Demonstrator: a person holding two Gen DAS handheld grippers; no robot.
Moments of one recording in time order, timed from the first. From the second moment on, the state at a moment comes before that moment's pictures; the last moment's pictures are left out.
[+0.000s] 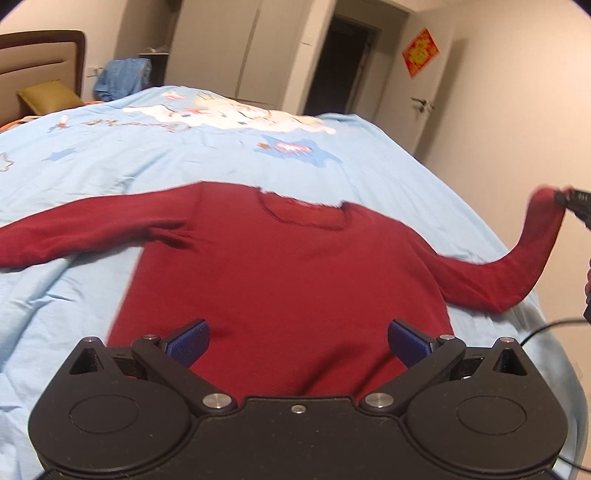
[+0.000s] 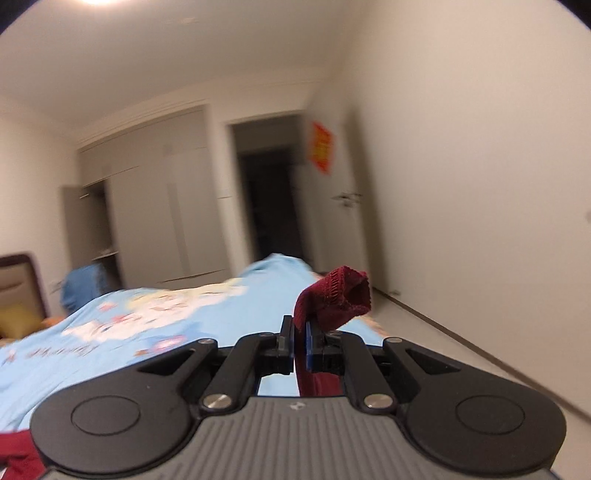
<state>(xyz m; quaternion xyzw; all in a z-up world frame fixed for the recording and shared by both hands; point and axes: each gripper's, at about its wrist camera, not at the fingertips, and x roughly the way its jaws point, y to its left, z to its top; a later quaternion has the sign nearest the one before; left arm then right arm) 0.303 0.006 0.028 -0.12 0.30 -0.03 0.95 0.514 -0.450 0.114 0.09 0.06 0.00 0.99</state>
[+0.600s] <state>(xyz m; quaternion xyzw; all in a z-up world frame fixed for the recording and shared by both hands) 0.263 0.103 0.029 -0.18 0.27 0.08 0.94 0.515 -0.128 0.042 -0.15 0.16 0.26 0.94</state>
